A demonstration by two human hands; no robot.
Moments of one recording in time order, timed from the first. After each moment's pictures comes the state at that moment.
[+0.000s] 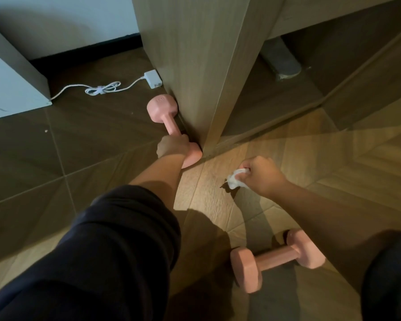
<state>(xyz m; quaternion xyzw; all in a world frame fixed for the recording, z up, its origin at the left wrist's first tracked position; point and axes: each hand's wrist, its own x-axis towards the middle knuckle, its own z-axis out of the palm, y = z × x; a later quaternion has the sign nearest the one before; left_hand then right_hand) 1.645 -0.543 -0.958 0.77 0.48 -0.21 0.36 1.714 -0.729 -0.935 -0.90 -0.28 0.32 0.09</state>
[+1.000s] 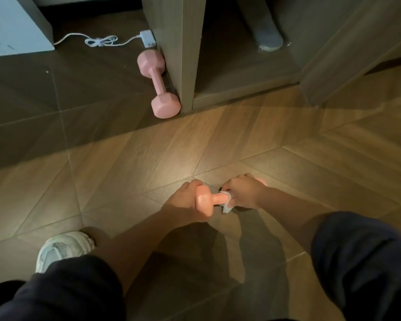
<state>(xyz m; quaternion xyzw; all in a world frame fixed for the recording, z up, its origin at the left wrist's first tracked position) 1.490 -0.770 -0.977 0.83 0.29 -0.17 0.45 1.660 -0.871 -0.949 -0.74 -0.52 0.39 -0.15</state>
